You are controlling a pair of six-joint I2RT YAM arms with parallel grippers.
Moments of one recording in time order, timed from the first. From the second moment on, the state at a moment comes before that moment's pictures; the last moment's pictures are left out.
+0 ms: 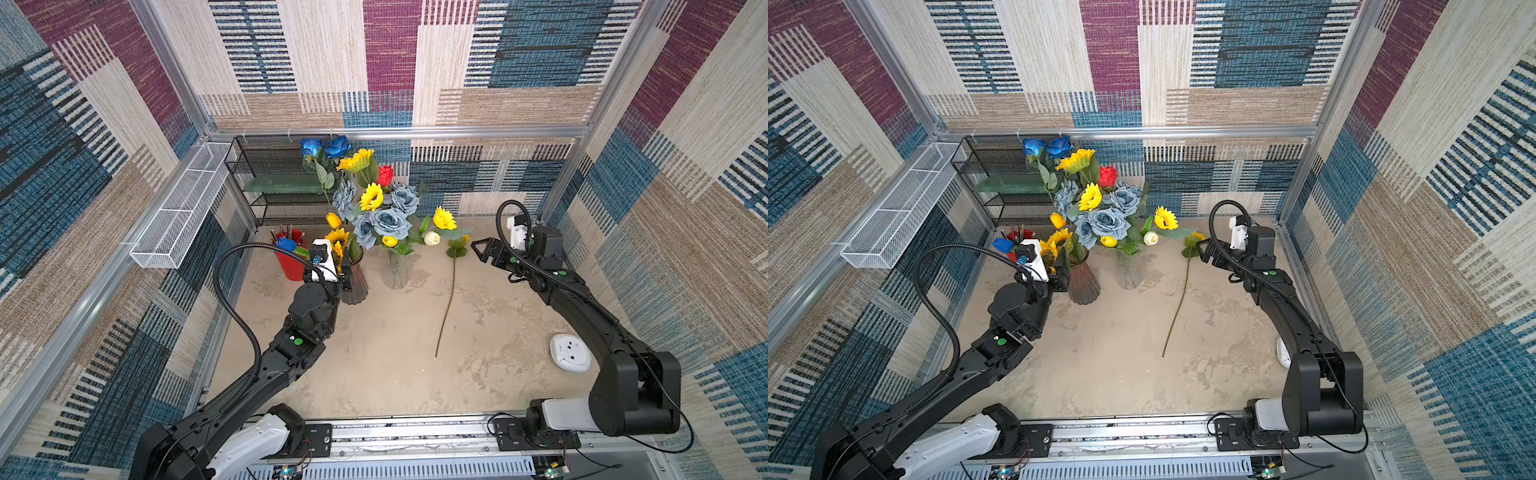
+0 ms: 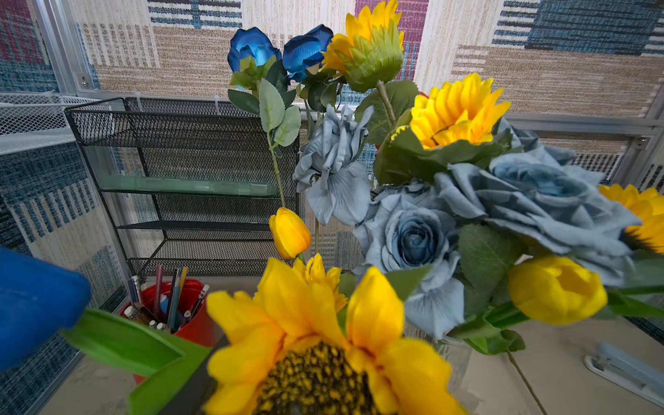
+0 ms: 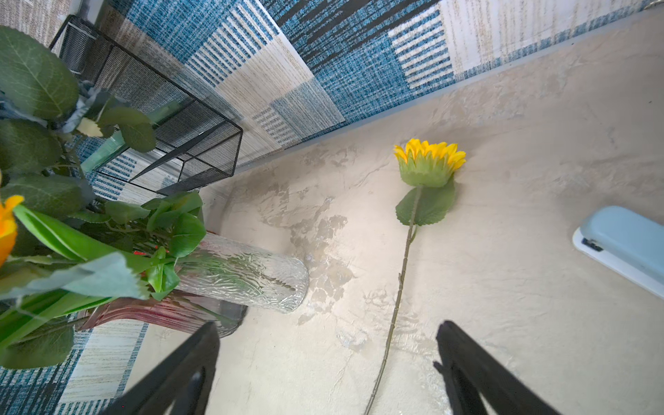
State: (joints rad) left arm -0.60 0.98 0.70 0.38 -0.54 -0.01; right arm 0.02 1.38 1.02 -0.15 -0.48 0.43
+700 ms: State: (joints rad) left arm -0.60 0.92 0.92 0.10 -0.47 -0.01; right arm 0.02 1.36 1.01 -0.14 -0.49 0.44
